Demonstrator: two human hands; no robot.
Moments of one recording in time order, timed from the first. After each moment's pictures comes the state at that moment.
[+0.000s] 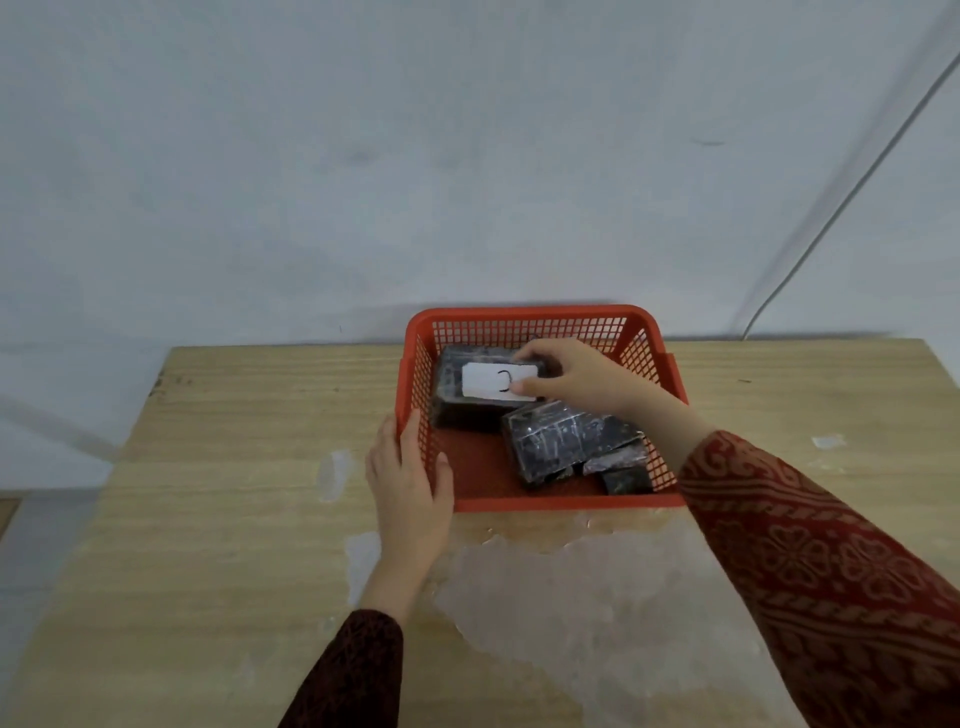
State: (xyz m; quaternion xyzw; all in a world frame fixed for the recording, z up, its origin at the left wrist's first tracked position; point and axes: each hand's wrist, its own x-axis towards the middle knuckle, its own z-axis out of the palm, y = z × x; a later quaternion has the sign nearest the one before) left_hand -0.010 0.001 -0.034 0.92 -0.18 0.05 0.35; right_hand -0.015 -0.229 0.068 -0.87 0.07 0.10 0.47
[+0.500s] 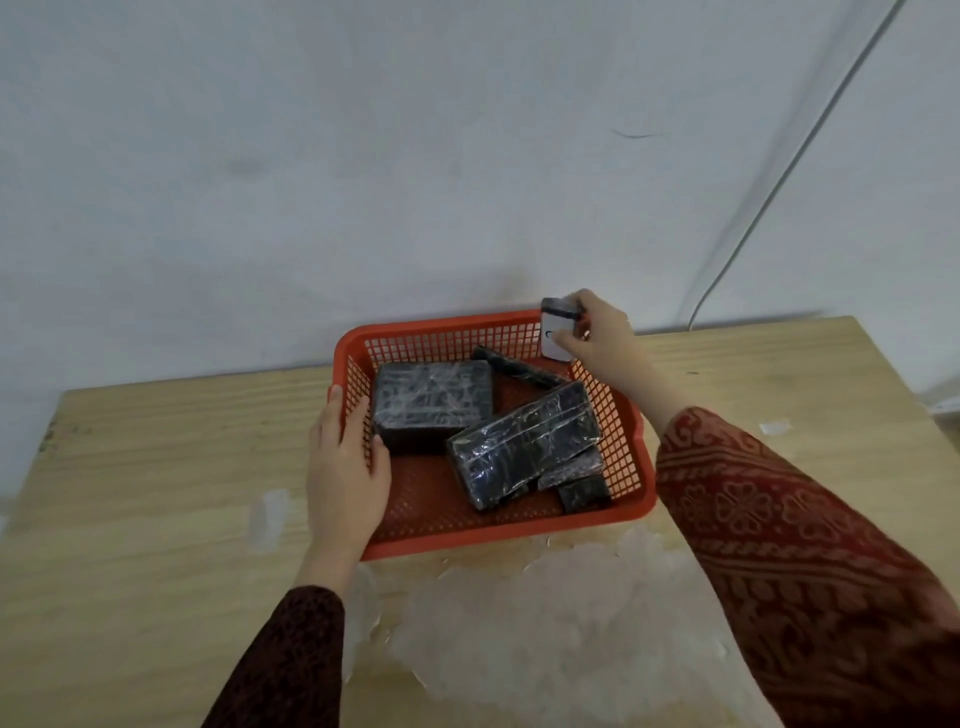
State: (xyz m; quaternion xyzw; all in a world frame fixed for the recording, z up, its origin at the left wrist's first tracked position) left_hand 0.048 -0.025 -0.034 0.92 -0.22 0.04 0.32; right_hand -0.013 -0.331 0.025 -0.89 0.25 -0.11 0.37
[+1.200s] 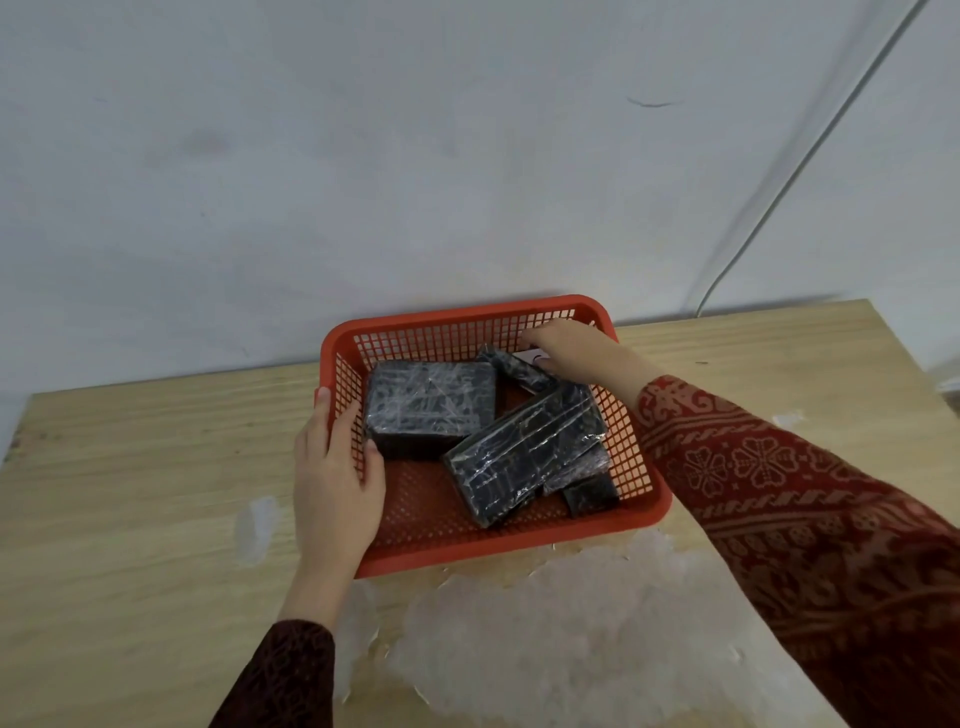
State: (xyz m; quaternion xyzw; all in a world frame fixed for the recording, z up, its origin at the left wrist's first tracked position) left_hand 0.049 -0.026 -0.034 0.92 -0.21 0.05 0.32; right_hand 0.027 -0.345 -0.024 -0.99 0.06 0.11 0.09
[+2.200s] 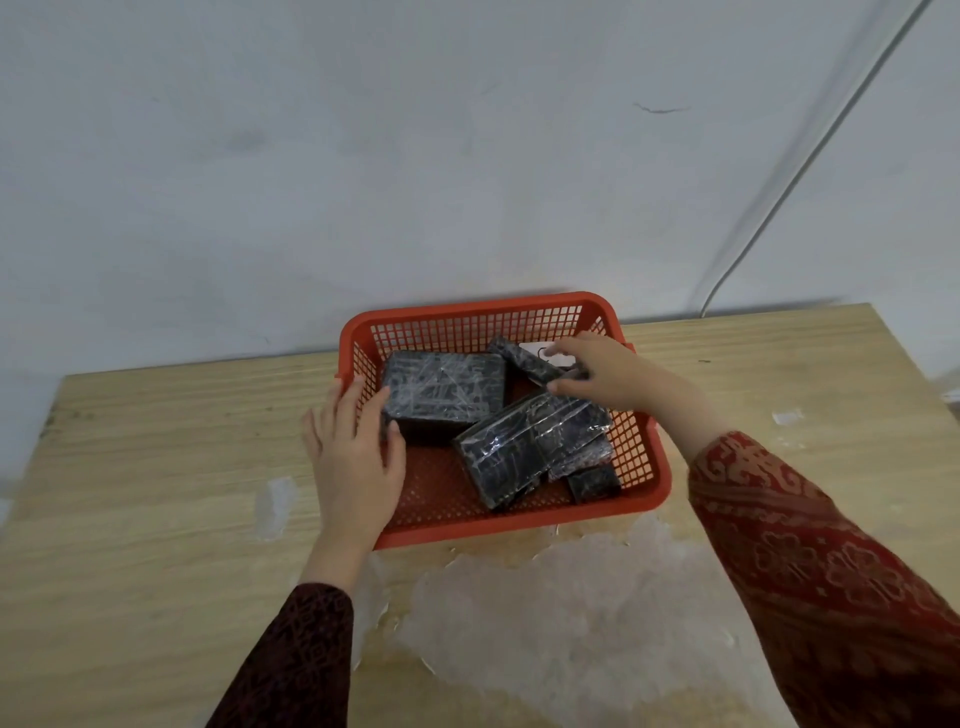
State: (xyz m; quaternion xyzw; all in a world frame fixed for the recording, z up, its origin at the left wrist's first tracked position) left_hand 0.044 -0.026 -0.029 0.92 -0.26 0.10 0.26; right_hand -0.032 -0.315 0.021 -0.95 0.15 0.14 0.24
